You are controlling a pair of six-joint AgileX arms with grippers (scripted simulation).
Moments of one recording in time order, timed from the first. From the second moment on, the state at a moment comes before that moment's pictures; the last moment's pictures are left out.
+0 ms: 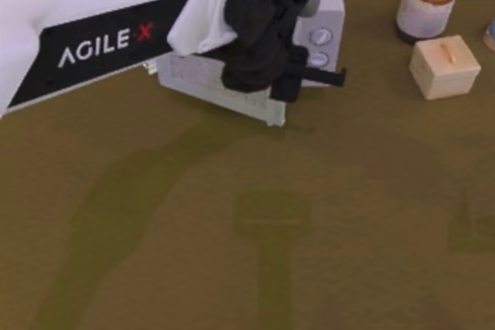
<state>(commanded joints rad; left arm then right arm) -0.70 2.02 1.66 -0.71 -0.18 -0.32 0.00 0.00 0.00 0.00 0.00 0.00</state>
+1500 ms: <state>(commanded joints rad) -0.68 1.95 1.56 -0.66 -0.13 -0.22 0.00 0.00 0.00 0.00 0.00 0.00</state>
